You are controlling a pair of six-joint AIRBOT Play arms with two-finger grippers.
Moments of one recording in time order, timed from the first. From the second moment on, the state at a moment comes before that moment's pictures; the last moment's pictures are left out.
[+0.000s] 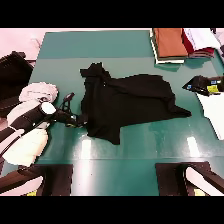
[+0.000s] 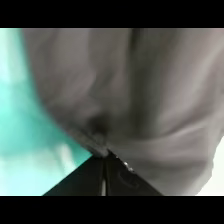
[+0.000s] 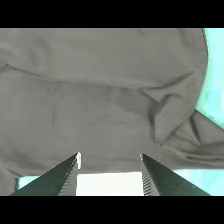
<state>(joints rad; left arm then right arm) -0.26 -1.19 0.68 0.85 -0.83 -1.49 -0.30 -1.02 1.15 -1.10 1.32 1.43</state>
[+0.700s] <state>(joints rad) -0.05 -1.11 0.94 1.01 -0.93 -1.48 -0.64 -1.12 0.73 -1.15 1.30 1.27</state>
